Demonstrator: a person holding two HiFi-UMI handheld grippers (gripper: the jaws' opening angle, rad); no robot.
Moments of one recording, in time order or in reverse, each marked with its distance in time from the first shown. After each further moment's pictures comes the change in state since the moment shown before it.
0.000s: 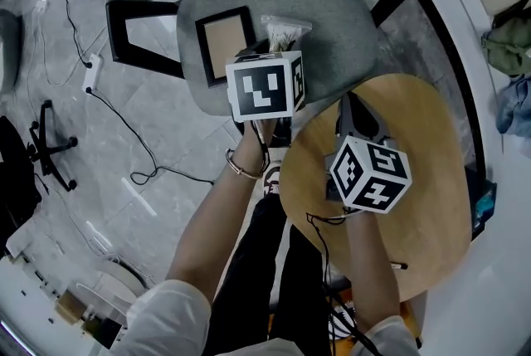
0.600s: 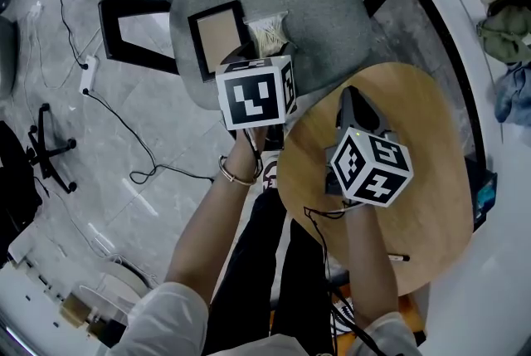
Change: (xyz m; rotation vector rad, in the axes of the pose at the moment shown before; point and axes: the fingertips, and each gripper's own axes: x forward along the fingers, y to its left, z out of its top) left arm -0.012 0.002 -0.020 0.001 0.004 0.034; right arm -0.010 -0.014 -0.004 0.039 -0.005 -0.034
